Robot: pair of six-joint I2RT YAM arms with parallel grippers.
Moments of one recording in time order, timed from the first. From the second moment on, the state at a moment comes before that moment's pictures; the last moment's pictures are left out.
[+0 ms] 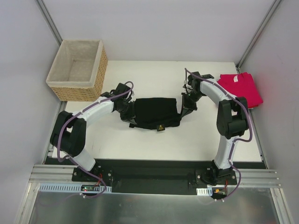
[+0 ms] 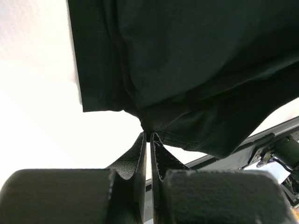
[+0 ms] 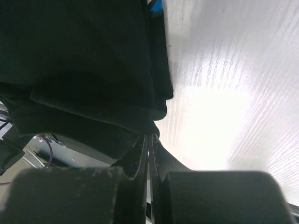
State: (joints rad) left arm -0.44 1.60 1.08 -0.65 0.34 -0.55; right arm 0.28 1.95 1.53 -1.10 -0.38 0.31
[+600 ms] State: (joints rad) left arm -0.44 1.57 1.05 -0.65 0.34 -0.54; right arm 0.28 1.93 1.49 -1.09 -0.40 0.30
